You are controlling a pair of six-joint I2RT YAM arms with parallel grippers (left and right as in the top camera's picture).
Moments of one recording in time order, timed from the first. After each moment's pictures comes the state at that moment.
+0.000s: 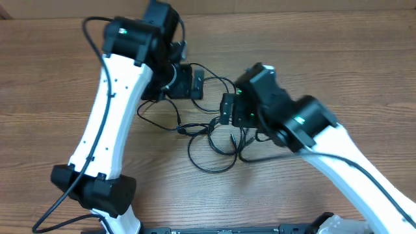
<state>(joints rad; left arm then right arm) -0.34 1.87 2.11 -1.68 0.23 -0.26 0.68 1.46 1.48 -1.08 0.13 0.71</state>
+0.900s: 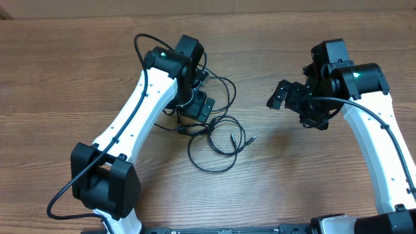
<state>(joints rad) -0.41 1.87 1.68 -1.31 0.10 0.03 0.15 1.53 1.48 -1.31 -0.29 0.49</state>
